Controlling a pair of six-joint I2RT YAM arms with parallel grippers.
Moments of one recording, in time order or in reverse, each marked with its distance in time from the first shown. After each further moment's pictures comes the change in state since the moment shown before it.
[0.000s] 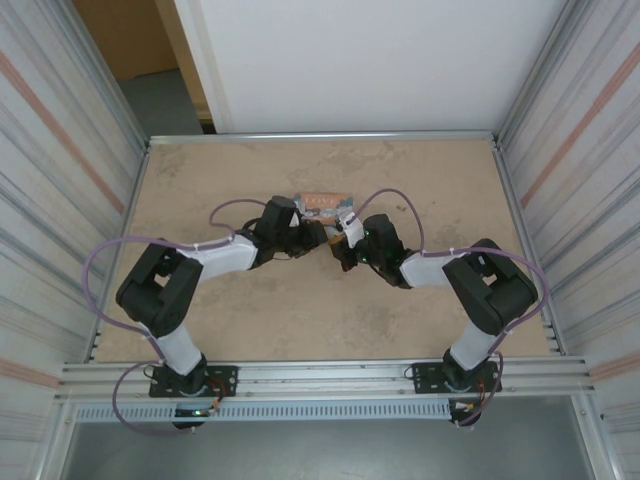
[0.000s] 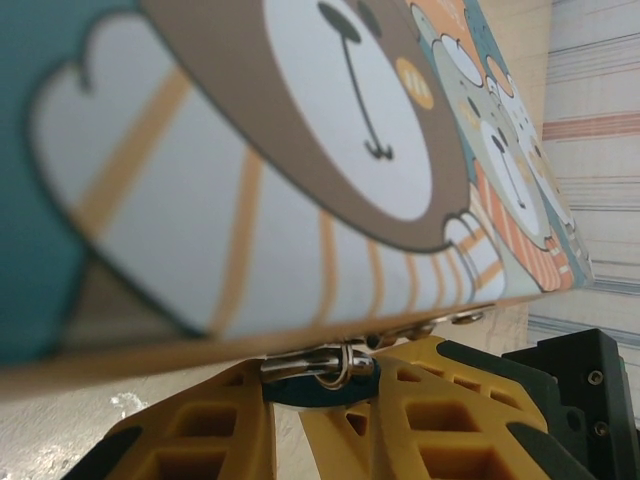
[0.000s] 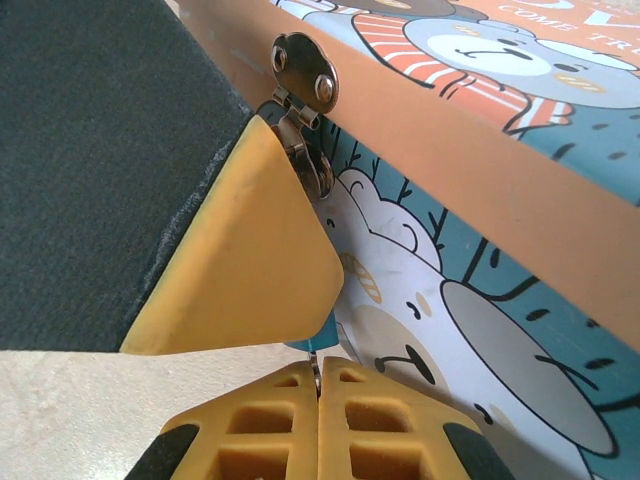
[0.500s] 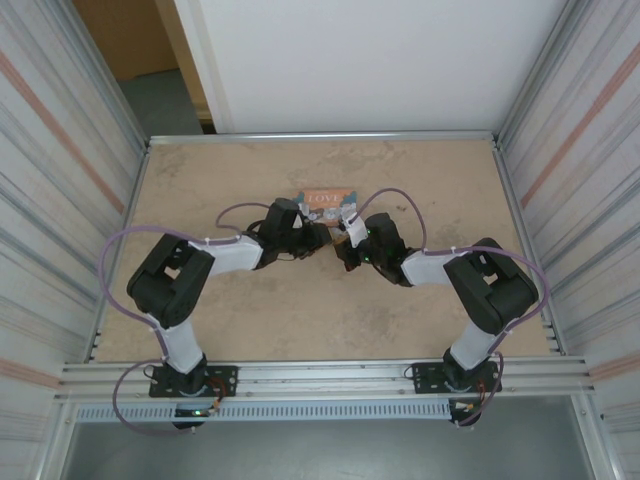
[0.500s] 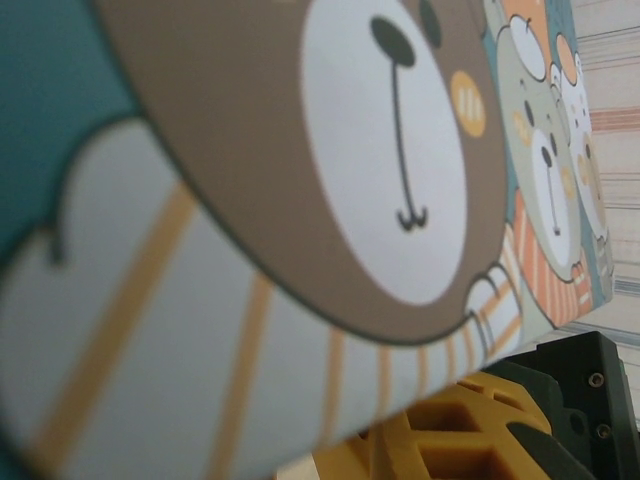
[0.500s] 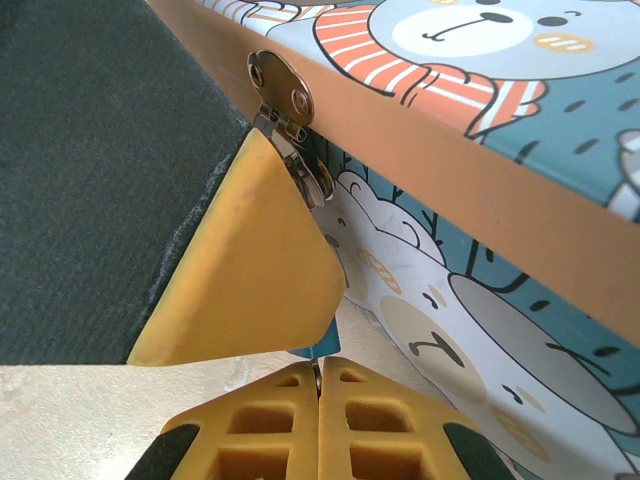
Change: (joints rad) left arm 0.000 0.074 0.000 0.100 0.050 -0.044; right arm -0.020 0.000 0.004 -0.060 0.011 0.000
